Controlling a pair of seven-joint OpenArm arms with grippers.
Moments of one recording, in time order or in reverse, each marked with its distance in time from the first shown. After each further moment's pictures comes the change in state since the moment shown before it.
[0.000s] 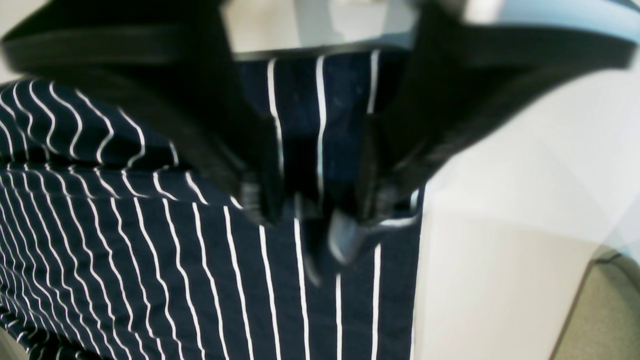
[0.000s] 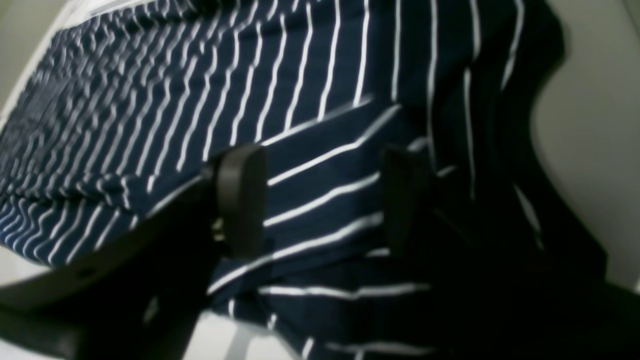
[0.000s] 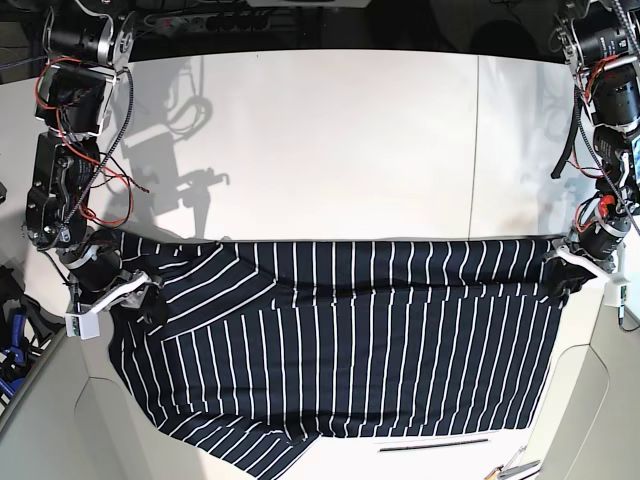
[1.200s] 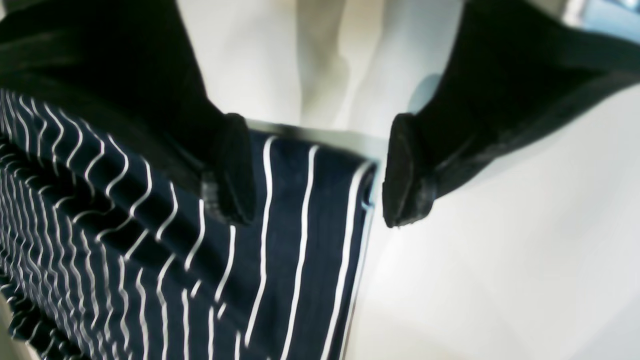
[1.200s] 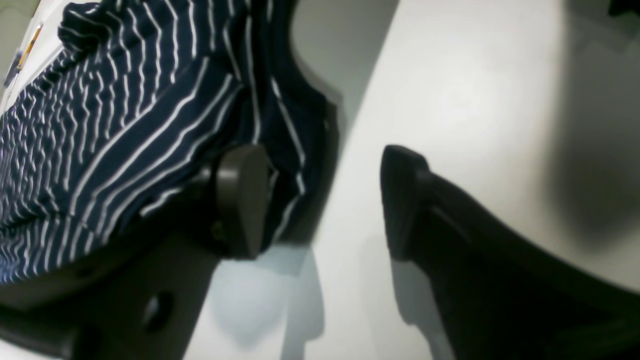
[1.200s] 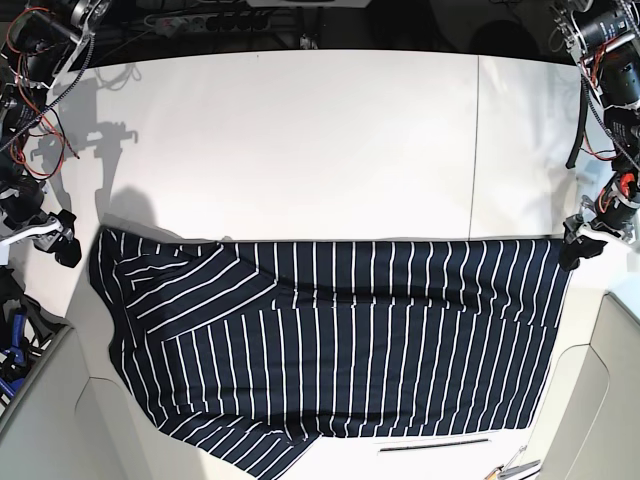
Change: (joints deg) left arm 4.0 0.7 -10.9 -0.5 -7.4 0.0 11.4; right arm -10.3 4.9 19.2 3.8 10.7 -1.0 -9.5
